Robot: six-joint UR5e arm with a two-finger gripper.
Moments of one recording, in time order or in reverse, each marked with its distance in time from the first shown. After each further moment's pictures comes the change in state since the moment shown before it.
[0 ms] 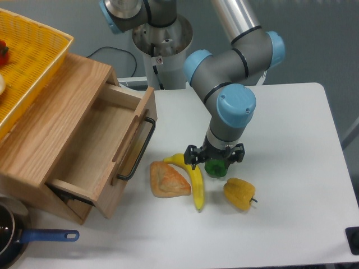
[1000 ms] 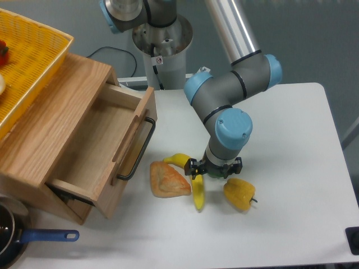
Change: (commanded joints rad) arm -0.032 -0.103 0.020 0.018 0.022 0.003
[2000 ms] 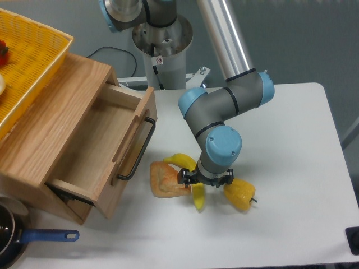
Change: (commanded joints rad) arm -0.023 -0.055 0.008 0.025 0.041 0.006
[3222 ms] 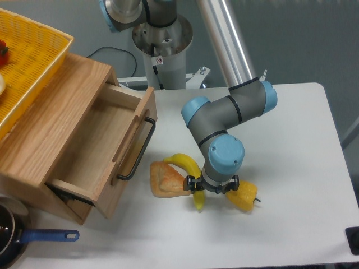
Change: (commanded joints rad) arm 0.000 -0.041 0.054 0.008 0.005 0.002
